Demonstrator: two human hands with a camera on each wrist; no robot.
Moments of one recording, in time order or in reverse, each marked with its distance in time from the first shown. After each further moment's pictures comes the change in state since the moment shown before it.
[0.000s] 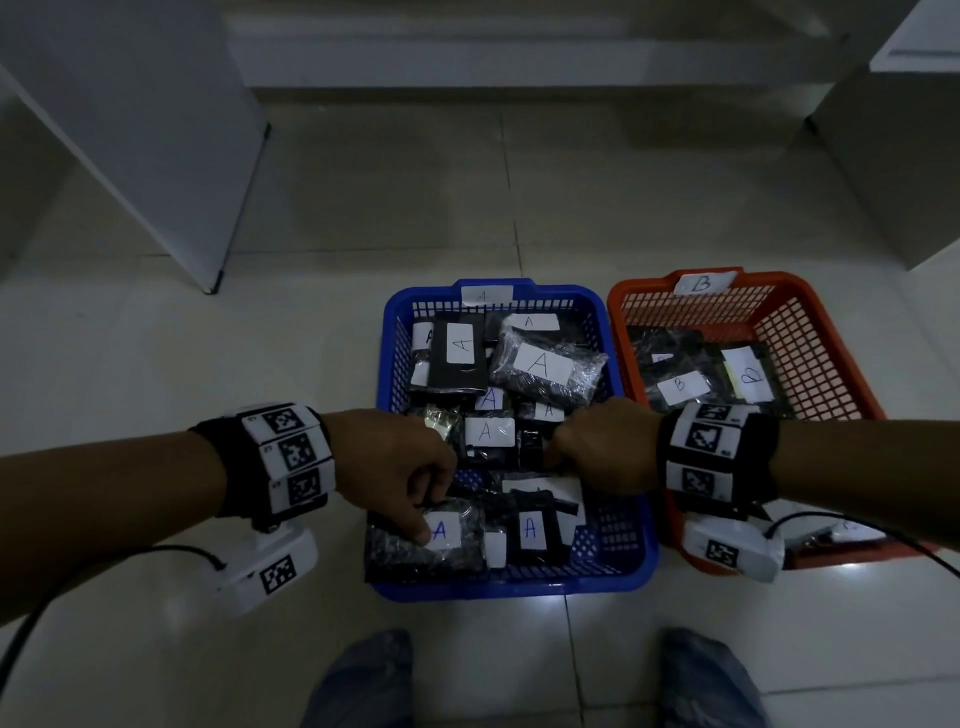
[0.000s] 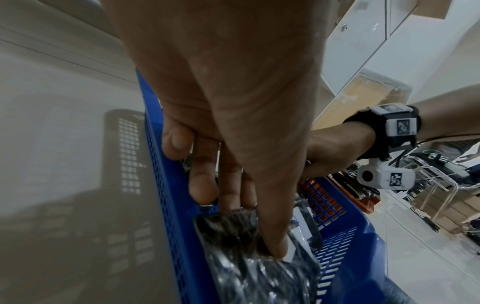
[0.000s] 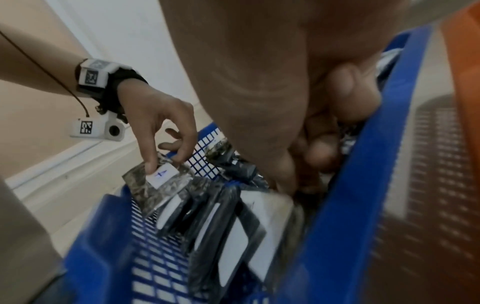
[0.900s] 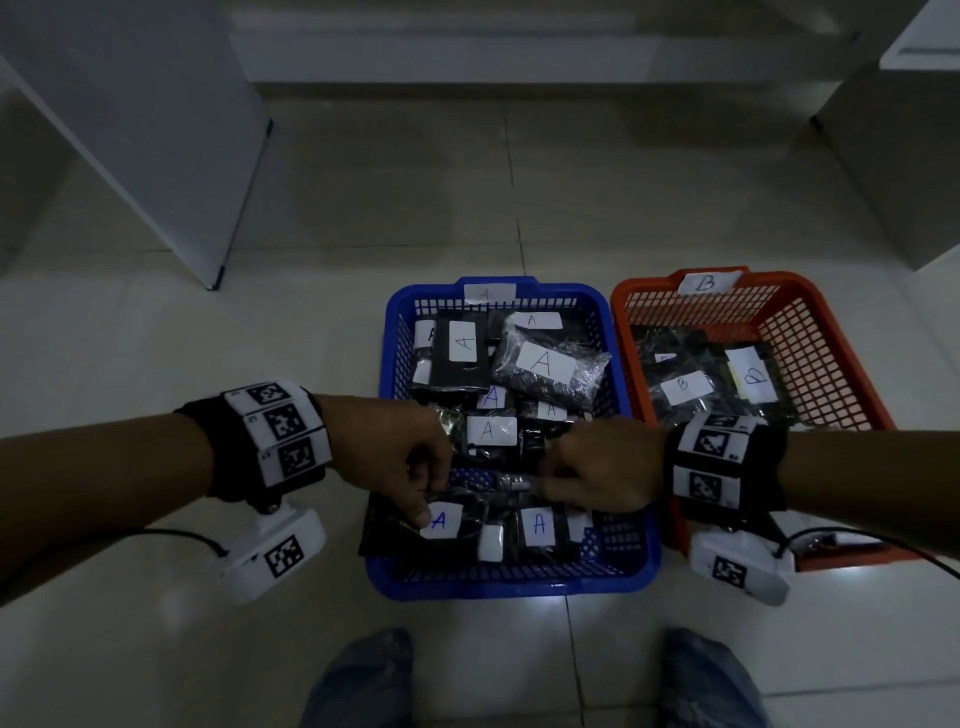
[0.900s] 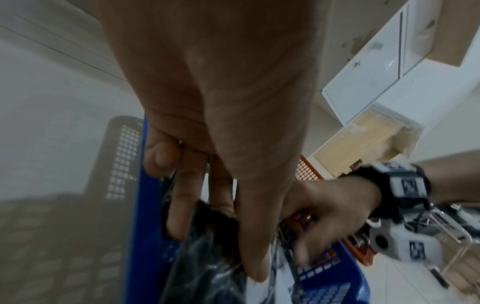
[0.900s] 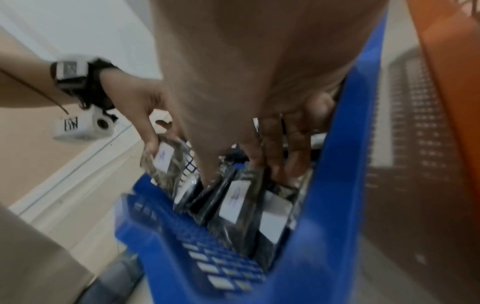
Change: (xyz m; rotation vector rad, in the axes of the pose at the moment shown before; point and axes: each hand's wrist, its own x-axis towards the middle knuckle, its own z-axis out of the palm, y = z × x) left_hand 0.000 -0.004 -0.013 -0.193 -0.037 -0.029; right_hand 0.002 -0.003 0.017 0.249 0.037 -0.076
